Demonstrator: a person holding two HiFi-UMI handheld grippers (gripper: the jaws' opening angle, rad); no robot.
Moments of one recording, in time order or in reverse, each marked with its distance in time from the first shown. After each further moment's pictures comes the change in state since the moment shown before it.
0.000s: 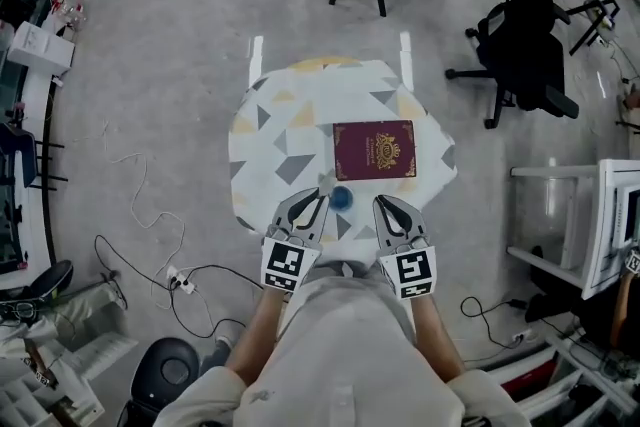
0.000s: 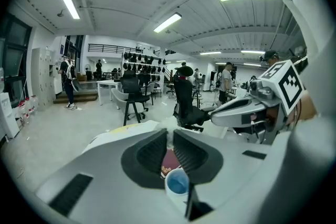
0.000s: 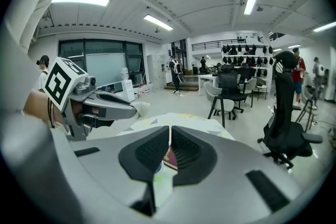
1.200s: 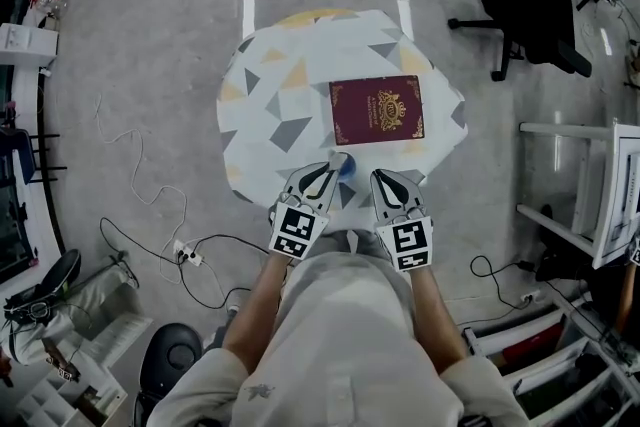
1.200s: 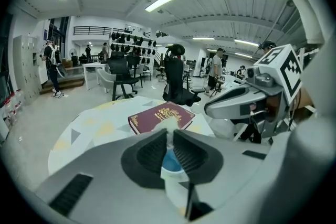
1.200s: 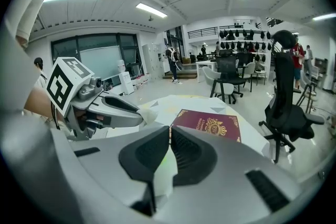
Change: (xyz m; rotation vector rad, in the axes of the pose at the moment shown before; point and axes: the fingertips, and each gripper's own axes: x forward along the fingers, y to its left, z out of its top) left arm 0.038 -0.016 -0.090 0.014 0.191 -0.132; right arm 0.024 0.010 -0.076 0.071 0.126 -0.001
